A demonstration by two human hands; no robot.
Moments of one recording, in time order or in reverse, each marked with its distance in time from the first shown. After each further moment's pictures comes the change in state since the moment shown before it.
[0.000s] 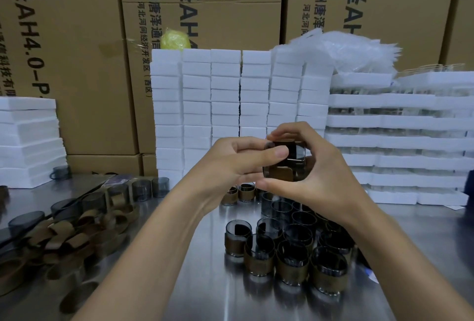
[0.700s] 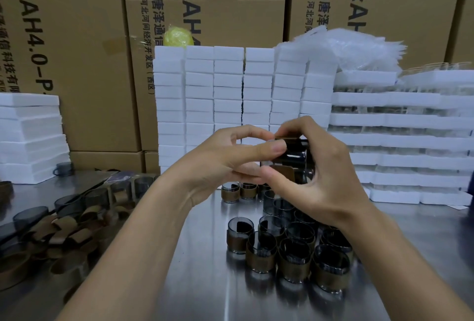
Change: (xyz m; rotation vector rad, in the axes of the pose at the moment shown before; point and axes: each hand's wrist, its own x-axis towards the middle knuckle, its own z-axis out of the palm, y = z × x) left_hand -0.008 0.015 -0.016 -0.007 -0.104 -0.038; right_hand -0.003 -0.018 0.009 -0.108 0.102 -0.159
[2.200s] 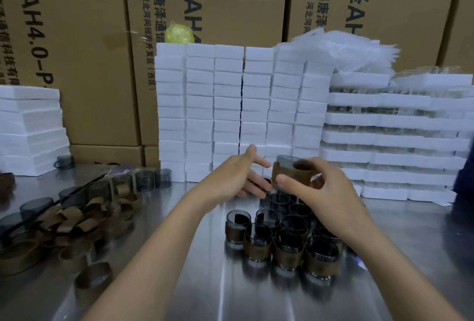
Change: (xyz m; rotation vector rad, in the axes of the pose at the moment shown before) left_hand 0.019 -0.053 0.013 0.324 0.102 -0.130; right_hand -0.042 0.021 -0.010 -0.030 -0.067 0.608
